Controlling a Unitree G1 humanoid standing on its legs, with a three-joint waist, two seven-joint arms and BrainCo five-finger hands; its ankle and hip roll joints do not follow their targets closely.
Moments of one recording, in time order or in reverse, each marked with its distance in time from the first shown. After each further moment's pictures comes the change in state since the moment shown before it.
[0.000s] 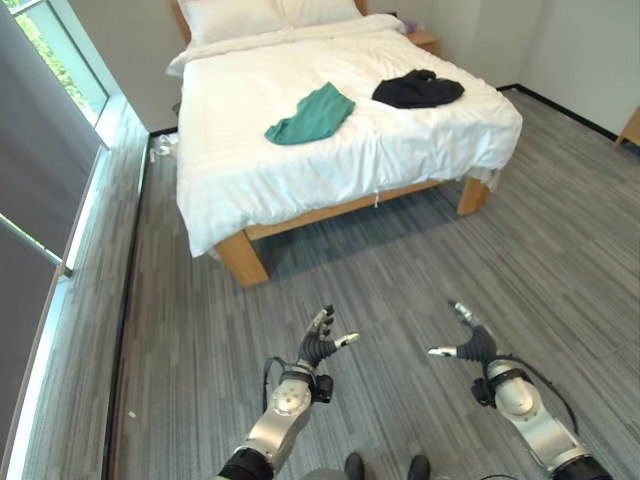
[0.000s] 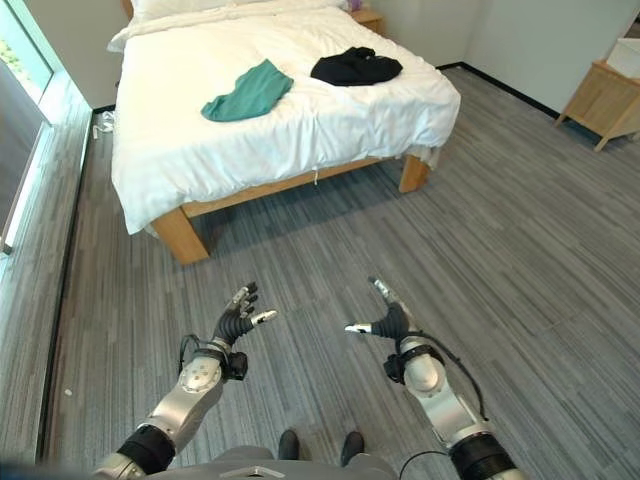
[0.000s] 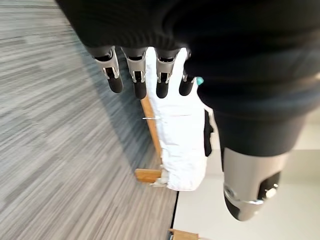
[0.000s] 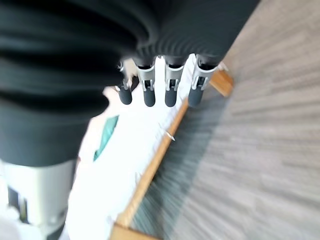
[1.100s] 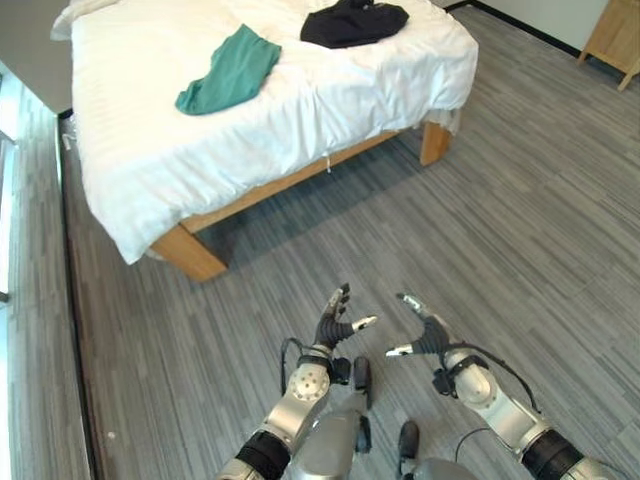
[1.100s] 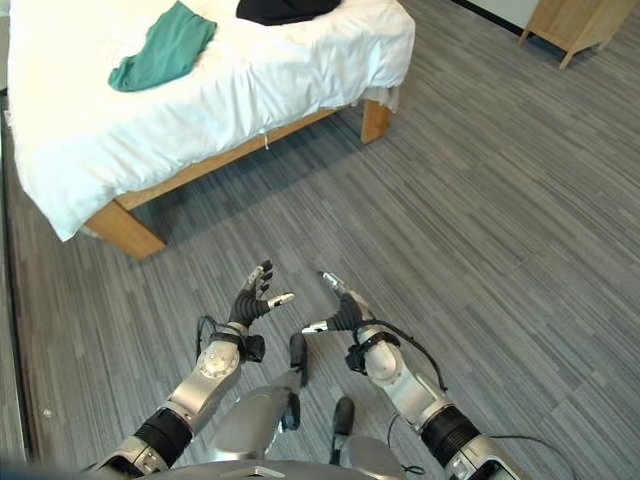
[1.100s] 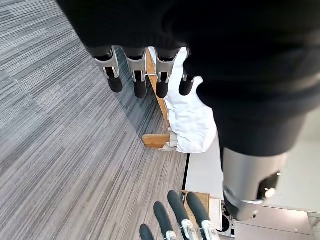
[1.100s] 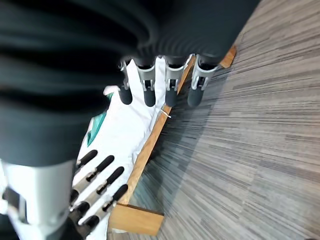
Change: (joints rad) left arm -0.099 -0.080 -0.071 0.083 0.019 -0.036 0.066; right arm -0.182 0.069 0.330 0.147 0.011 -0.020 -0.022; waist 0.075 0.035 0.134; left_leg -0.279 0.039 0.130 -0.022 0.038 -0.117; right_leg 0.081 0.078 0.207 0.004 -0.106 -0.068
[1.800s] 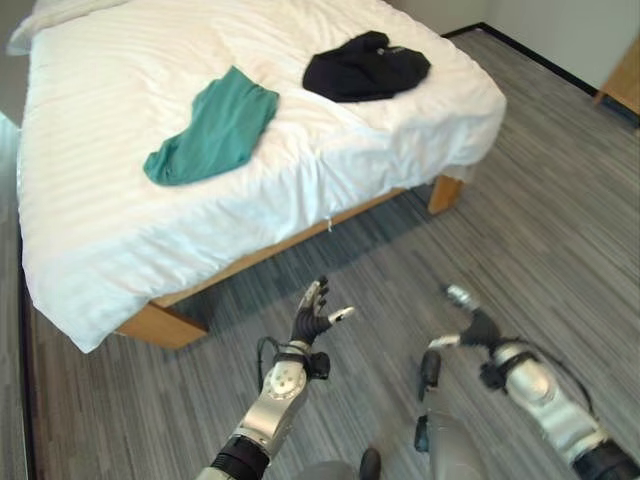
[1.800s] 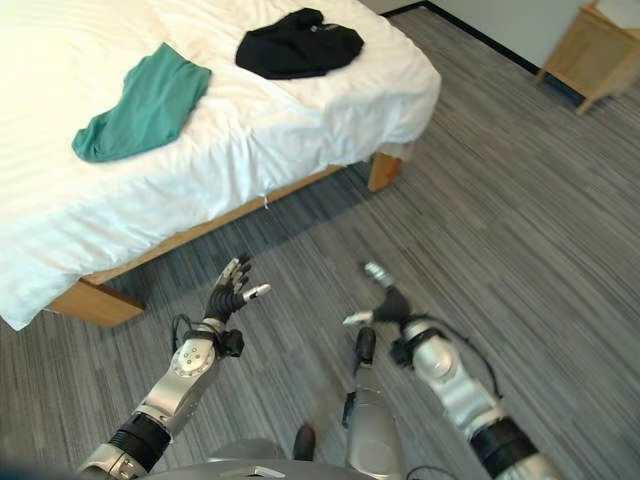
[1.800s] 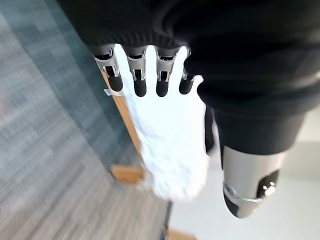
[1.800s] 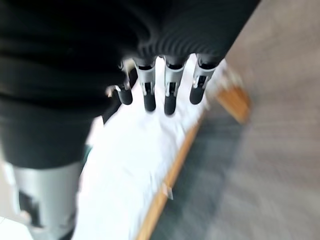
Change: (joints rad) left arm 0.041 0.056 0.078 -0.022 -0.074 -0.001 -0.084; right arm 0.012 -0.233 -0.385 -0.086 0.113 -0.008 0.040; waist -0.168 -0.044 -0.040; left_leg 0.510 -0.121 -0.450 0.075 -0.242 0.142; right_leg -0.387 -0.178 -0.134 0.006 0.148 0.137
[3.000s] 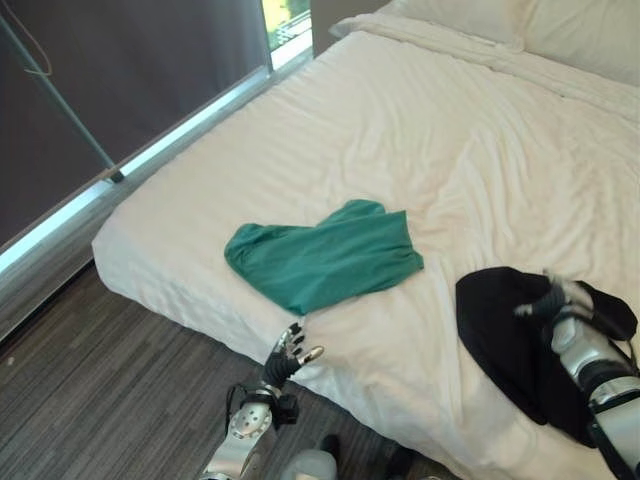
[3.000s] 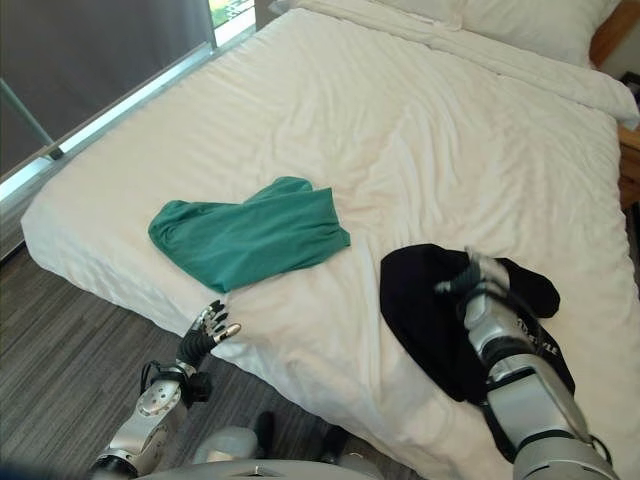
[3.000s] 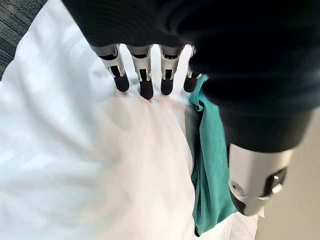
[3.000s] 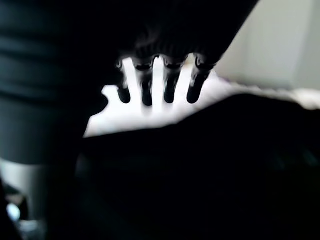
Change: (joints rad) left arm 0.180 0.090 0.067 0.013 -0.122 0.046 -0.125; right arm -0.414 0.087 0.183 1.068 -0.218 0.164 -0.133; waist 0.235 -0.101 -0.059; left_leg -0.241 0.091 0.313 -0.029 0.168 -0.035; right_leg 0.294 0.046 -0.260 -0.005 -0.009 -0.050
